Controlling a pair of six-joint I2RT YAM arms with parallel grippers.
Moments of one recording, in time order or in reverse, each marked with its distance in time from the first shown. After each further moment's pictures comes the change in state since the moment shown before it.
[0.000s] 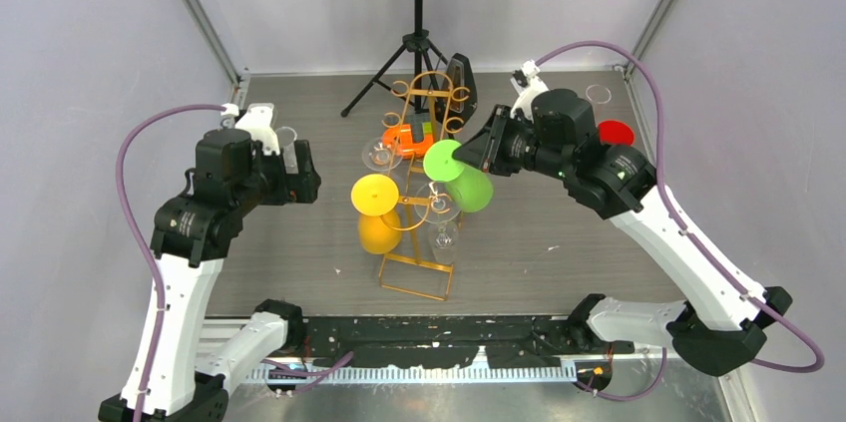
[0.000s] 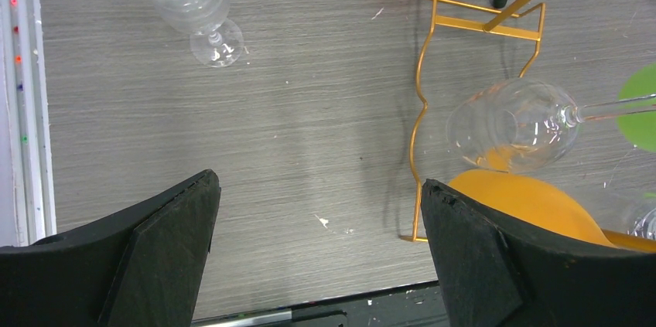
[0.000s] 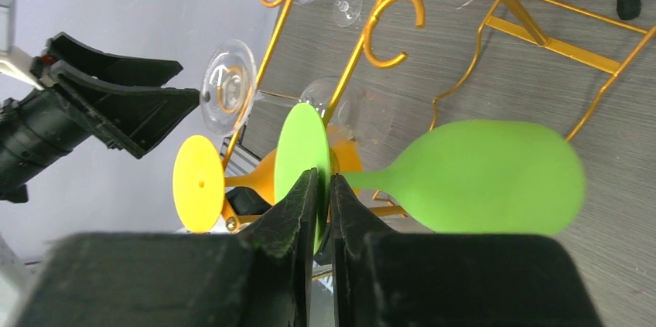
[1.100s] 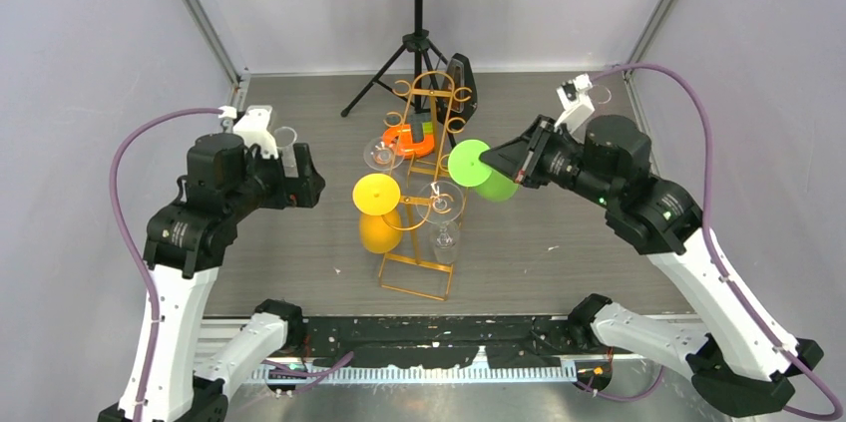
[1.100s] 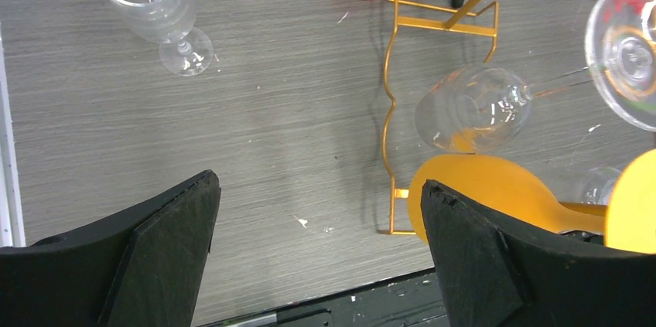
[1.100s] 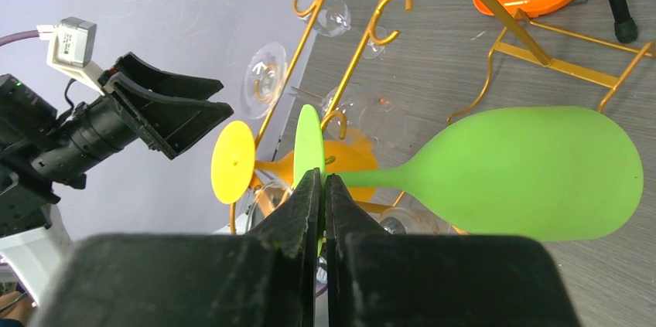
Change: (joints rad) left arm 0.000 -0.026 0.007 -0.002 0.080 -0.006; right arm -0.078 -0.215 -0.148 0.090 -0.034 0.043
